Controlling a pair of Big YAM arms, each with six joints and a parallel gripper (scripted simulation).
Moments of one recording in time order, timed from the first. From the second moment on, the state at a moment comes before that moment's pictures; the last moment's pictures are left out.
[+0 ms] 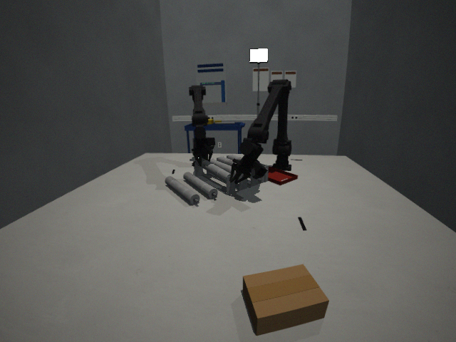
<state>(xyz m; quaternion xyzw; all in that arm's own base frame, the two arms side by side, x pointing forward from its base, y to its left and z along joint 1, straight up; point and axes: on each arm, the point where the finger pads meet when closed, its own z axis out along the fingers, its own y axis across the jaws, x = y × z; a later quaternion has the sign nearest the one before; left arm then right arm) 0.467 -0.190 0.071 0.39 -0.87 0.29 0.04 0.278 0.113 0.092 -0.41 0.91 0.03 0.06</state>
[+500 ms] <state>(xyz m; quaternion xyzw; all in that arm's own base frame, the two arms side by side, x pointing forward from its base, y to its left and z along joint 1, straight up) 0.467 -0.190 0.071 0.39 -0.87 0.29 0.04 0.279 0.113 0.094 -0.41 0.91 0.03 0.08</state>
